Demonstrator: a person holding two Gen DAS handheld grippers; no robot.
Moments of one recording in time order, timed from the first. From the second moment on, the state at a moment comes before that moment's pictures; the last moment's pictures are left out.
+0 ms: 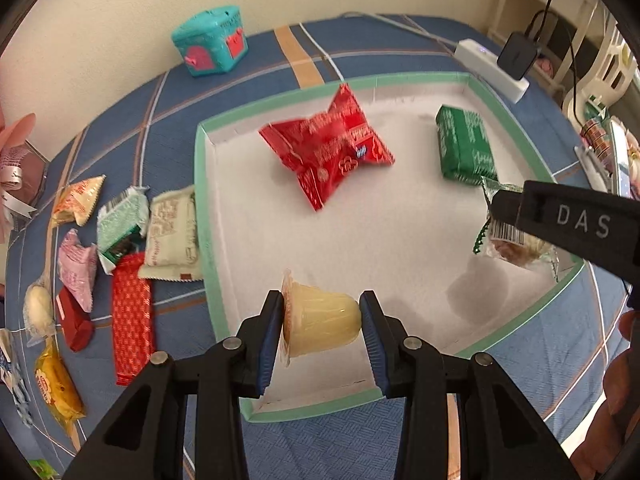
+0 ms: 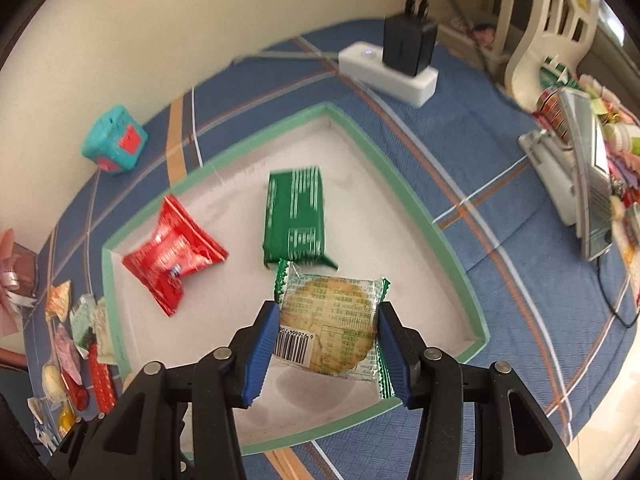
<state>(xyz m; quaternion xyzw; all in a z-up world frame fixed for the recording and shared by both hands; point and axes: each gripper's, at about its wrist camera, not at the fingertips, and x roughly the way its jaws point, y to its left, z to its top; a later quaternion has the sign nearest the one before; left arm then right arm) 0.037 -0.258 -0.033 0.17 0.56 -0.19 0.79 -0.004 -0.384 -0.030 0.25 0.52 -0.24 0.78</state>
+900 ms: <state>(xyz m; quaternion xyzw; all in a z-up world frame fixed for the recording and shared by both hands) 0.054 -0.237 -0.045 0.16 0.57 -0.18 0.78 0.004 -0.373 -0.064 0.24 0.56 -0.24 0.76</state>
